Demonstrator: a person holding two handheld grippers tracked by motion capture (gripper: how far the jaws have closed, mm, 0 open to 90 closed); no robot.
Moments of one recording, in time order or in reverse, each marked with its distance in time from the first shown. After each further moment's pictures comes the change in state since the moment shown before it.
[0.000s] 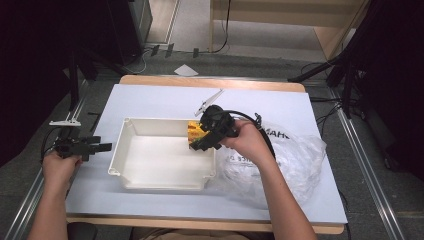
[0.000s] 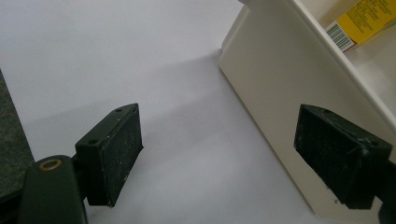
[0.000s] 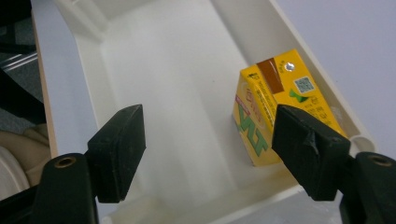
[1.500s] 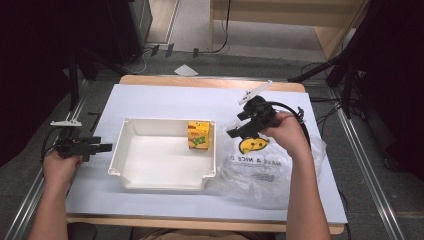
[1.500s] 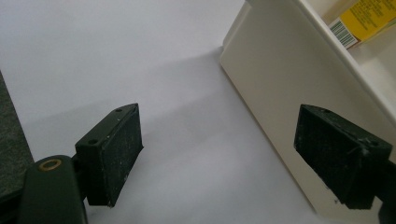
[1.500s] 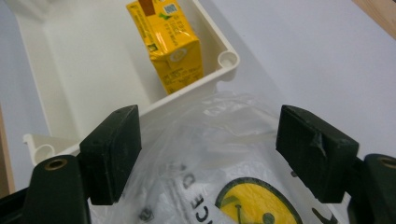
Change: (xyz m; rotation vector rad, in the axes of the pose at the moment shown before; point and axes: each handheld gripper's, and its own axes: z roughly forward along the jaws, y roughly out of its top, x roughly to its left) left arm -0.001 0.000 0.002 0.008 0.008 0.002; right arm -0.065 -0.062 -0.054 -0.052 -0.087 0.073
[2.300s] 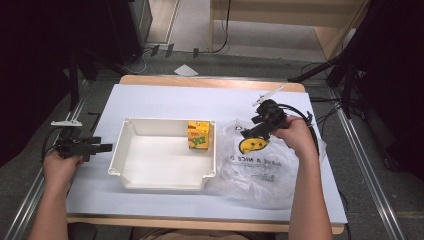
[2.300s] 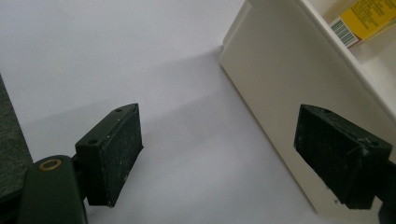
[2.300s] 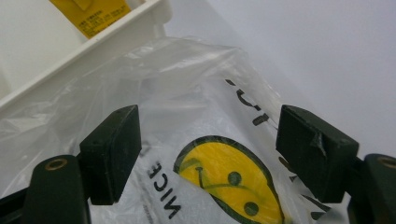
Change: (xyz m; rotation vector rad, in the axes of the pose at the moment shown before) left arm 0.000 0.000 0.001 0.004 0.003 0.001; right arm -0.043 -0.039 0.012 0.052 -0.041 0.125
